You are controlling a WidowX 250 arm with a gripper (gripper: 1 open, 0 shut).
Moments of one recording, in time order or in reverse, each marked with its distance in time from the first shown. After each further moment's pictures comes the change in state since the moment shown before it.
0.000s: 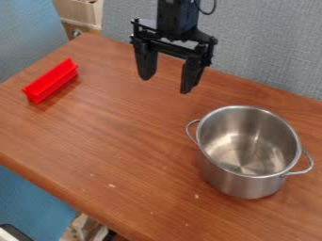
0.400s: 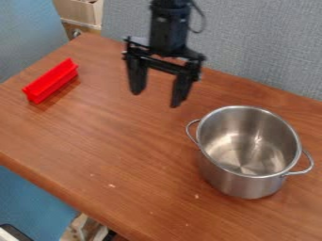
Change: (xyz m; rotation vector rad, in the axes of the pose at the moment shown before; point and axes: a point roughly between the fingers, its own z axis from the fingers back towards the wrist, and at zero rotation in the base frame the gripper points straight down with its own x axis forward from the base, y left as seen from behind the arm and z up) arm -0.006 0.025 -0.024 -0.005 0.078 0.066
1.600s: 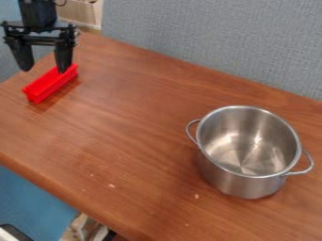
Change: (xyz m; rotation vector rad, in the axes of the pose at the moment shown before) arm 0.004 0.171 -0.007 -0.034 -0.074 0.332
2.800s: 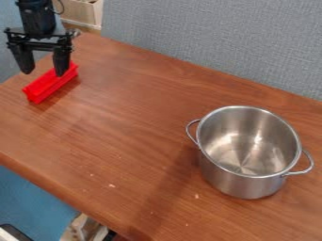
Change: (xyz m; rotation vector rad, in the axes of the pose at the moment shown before) arm 0.026 0.017 -0.022 0.005 -0.011 -0.034
